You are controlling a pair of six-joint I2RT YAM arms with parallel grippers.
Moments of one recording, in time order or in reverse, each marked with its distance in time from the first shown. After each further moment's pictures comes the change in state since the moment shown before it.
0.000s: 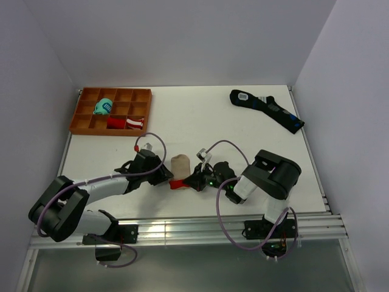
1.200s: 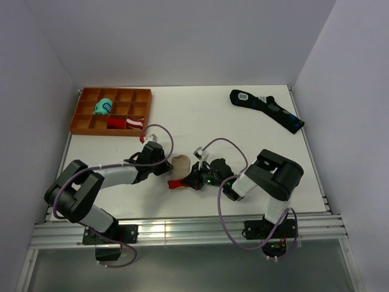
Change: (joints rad) left arm 0.002 0.200 0.143 0.076 -0.102 0.088; right arm -0.004 -0.017 0.053 -0.116 -0.028 0.011
